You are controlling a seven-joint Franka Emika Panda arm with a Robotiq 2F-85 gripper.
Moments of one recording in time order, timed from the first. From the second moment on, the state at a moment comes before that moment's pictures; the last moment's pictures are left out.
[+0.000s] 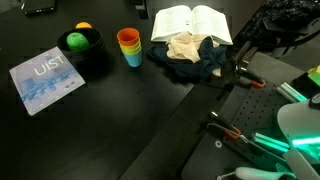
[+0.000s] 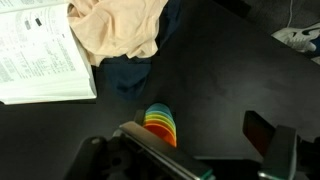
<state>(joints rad) 0.12 -0.04 0.12 -2.29 -0.13 2.21 -0.22</state>
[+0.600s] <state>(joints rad) 0.12 -0.04 0.12 -2.29 -0.13 2.21 -0.22</state>
